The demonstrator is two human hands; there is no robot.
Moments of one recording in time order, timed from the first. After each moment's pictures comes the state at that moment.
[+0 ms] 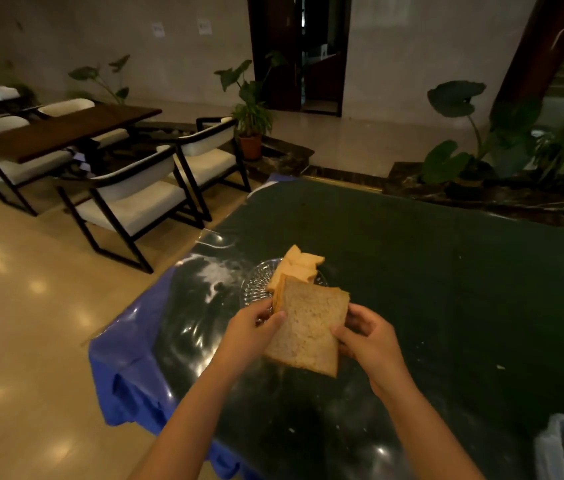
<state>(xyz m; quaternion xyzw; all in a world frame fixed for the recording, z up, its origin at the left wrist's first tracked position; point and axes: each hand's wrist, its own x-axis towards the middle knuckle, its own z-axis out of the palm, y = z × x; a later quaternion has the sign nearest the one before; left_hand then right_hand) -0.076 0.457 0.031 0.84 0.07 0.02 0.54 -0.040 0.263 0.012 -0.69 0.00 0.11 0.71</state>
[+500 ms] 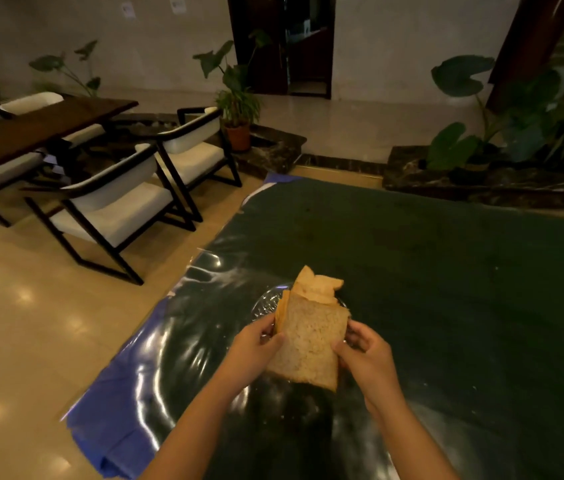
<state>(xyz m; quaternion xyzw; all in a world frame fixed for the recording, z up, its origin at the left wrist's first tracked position) 0.048 0.533 -0.008 0.85 0.08 -0.07 0.52 0.069 0.346 -0.036 -0.69 0.10 0.10 0.71</state>
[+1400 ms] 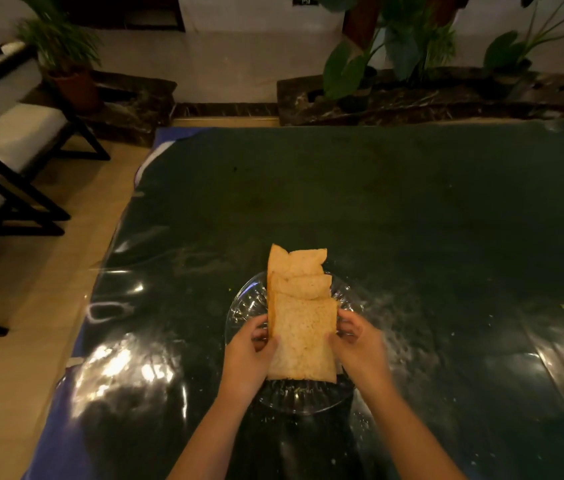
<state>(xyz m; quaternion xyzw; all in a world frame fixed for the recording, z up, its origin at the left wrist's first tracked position) 0.169 0.597 -0.162 0.82 0.04 -0.16 0.55 0.131 0.428 -0.148 -0.77 0.29 0.00 0.57</state>
